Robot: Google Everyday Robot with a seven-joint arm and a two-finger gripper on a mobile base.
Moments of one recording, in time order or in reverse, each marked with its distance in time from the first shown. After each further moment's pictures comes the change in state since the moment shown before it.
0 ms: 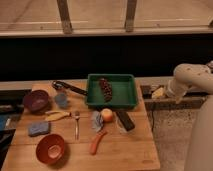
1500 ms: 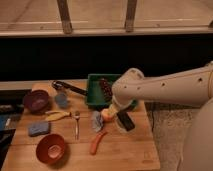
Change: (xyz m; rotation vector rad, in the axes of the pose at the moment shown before) arm 0.115 0.268 -0.017 -0.013 -0.012 -0.913
